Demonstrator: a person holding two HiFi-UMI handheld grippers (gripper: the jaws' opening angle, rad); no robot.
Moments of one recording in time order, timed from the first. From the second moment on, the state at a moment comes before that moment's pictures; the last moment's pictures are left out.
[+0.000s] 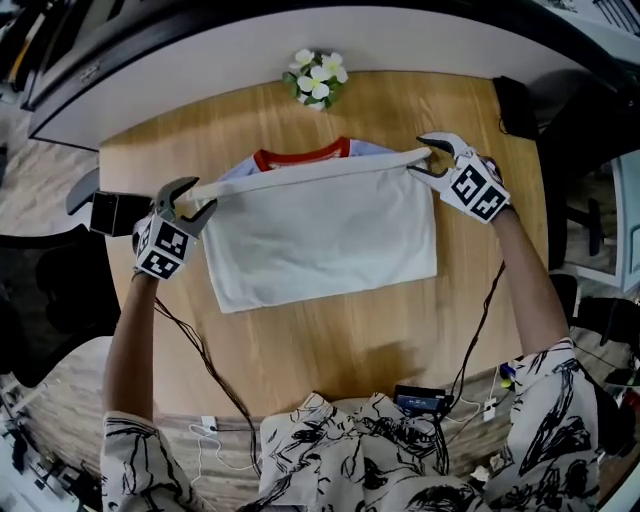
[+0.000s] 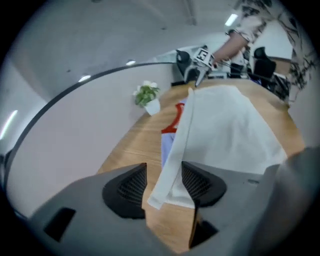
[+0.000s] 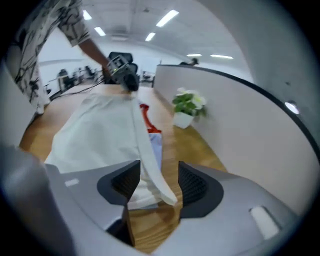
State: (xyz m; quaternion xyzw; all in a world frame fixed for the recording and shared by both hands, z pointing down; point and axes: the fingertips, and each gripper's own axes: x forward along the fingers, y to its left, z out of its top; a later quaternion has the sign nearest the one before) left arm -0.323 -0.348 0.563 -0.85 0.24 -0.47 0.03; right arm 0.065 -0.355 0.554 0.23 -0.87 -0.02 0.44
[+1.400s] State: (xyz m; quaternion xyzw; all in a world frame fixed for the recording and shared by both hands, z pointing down) left arm -0.345 -0.396 0.552 -0.84 0.30 -0.46 -0.02; right arm 0.082 -0.417 0.566 0.38 -0.82 0.03 0.42
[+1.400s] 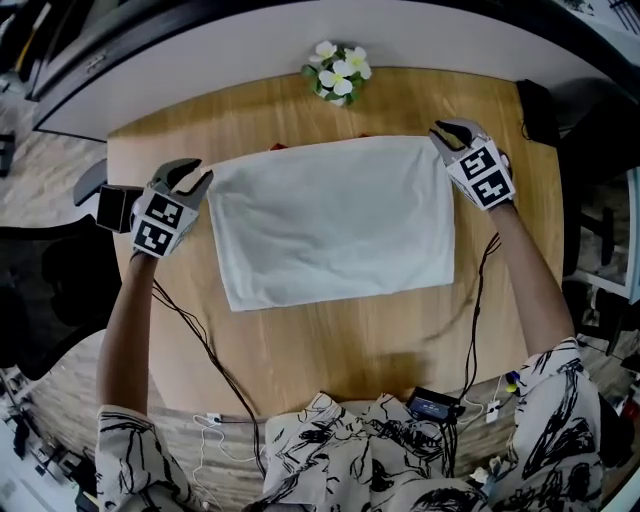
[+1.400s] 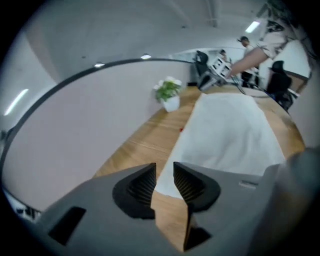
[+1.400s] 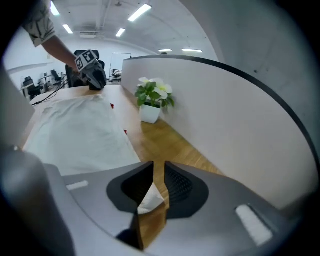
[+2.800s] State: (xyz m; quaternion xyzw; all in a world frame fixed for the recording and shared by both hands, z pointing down) left arm -0.354 -0.103 0.595 -0.78 0.42 -0.33 -0.32; right arm 0.095 -0.112 0.586 0.43 -0.81 0.30 0.26
